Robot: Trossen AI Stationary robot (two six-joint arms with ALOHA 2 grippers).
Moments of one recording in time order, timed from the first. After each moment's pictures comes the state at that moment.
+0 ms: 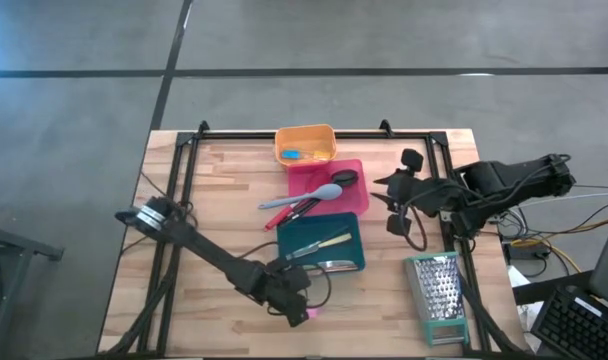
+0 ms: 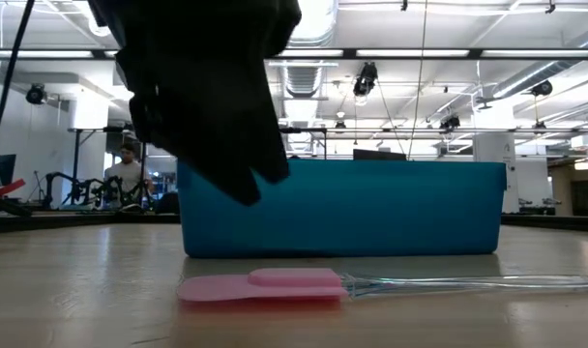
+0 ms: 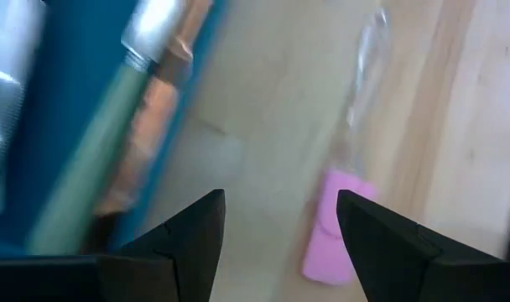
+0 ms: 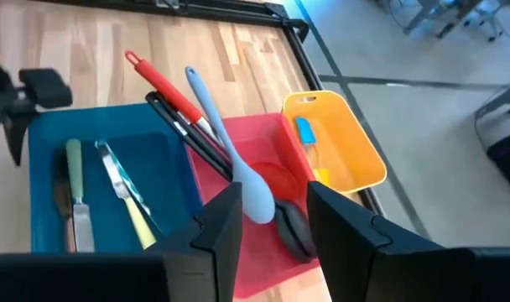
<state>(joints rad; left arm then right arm) -0.52 1.93 1.35 -0.42 -0.28 -0.93 0.28 1.16 1.37 -0.97 0.59 0.17</state>
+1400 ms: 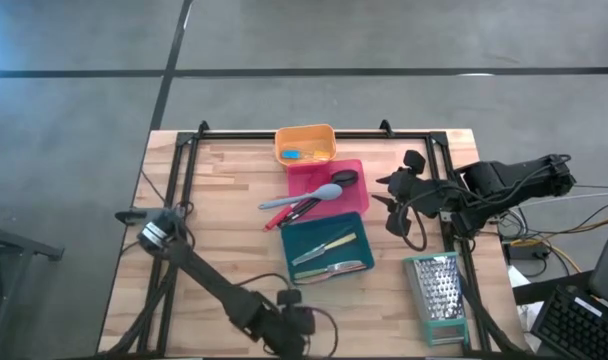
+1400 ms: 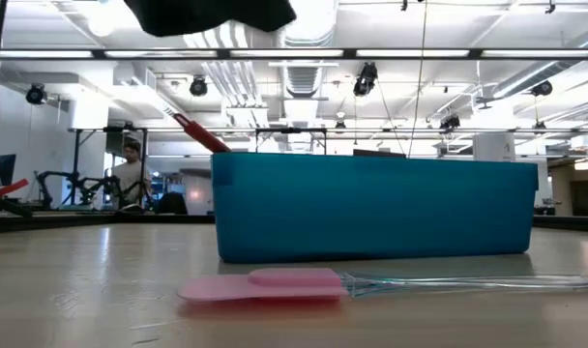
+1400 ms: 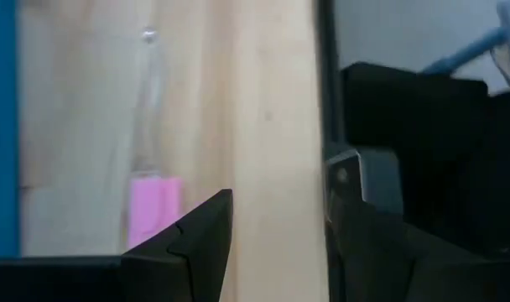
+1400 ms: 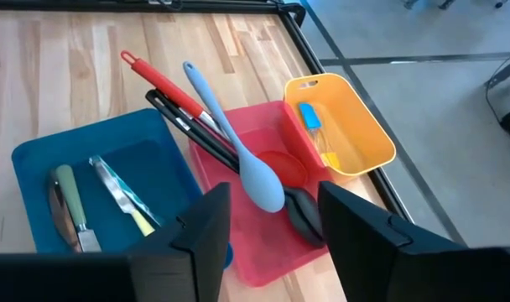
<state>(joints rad) -0.66 2.04 1.67 -0.52 -0.24 -0.68 0.28 1.16 1.36 -1.00 0.58 0.28</state>
